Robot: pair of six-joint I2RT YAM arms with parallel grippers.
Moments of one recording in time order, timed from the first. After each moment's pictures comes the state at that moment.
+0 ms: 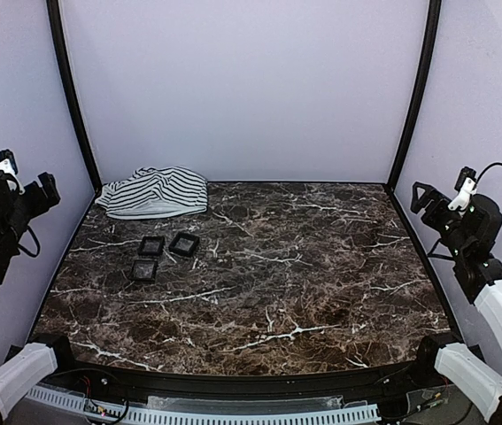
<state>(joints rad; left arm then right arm) 0.07 0.67 0.83 -0.30 -0.24 -0.19 -0.01 0.63 0.55 0.05 0.05 0.37</state>
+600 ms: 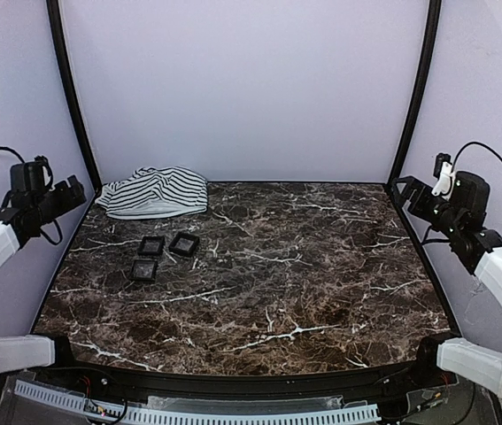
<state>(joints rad) 0.06 0.95 0.86 -0.29 -0.15 -0.33 0.03 0.82 0.71 -0.08 -0.06 0.36</state>
